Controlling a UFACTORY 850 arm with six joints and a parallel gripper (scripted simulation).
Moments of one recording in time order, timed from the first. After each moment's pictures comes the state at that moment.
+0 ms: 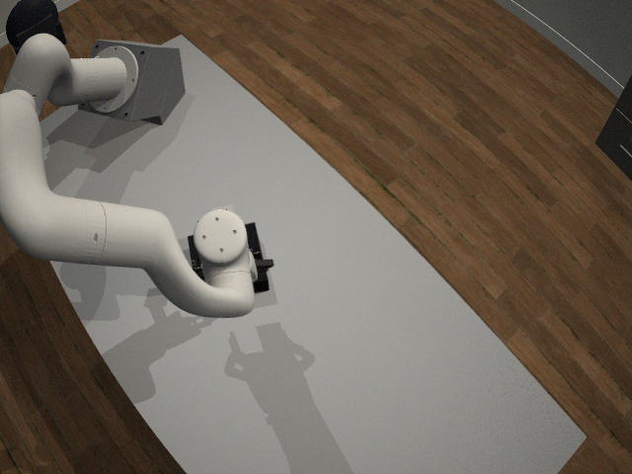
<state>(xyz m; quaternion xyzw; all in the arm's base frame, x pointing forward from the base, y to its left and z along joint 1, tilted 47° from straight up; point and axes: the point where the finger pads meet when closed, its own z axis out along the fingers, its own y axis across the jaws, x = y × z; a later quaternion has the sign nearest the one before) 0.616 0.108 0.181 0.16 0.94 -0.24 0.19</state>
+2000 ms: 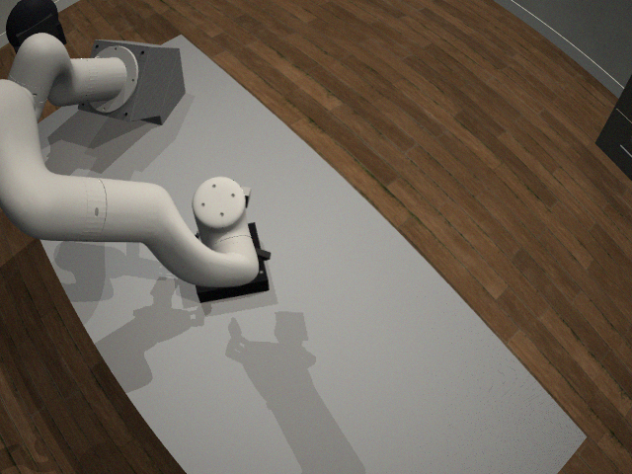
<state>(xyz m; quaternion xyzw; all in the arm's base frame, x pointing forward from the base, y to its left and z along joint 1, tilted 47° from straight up) 0.581 0.122 0.178 0.31 0.89 -0.22 0.24</state>
